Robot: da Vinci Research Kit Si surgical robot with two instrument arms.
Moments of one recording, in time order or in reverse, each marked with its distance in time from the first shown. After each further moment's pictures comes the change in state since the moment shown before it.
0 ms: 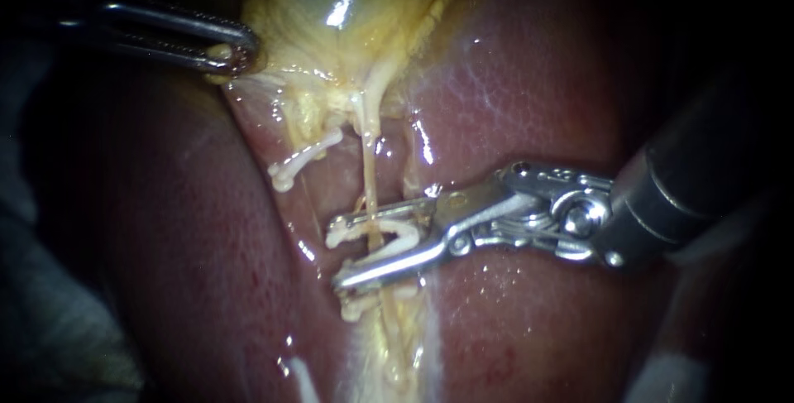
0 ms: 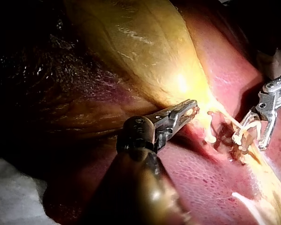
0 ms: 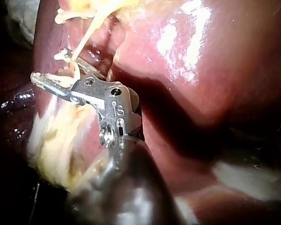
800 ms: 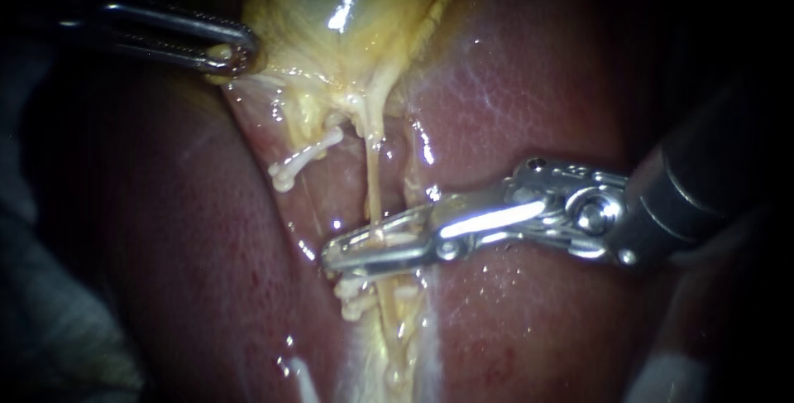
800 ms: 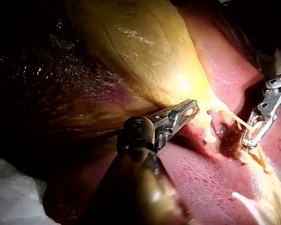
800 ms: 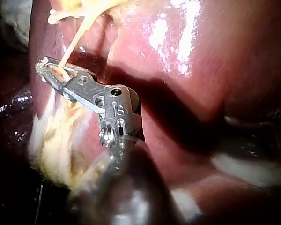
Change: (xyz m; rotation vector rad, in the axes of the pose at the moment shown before) right arm 0.000 0.000 -0.001 0.009 0.000 0.059; left arm 0.000 0.000 0.000 0.000 0.000 0.000
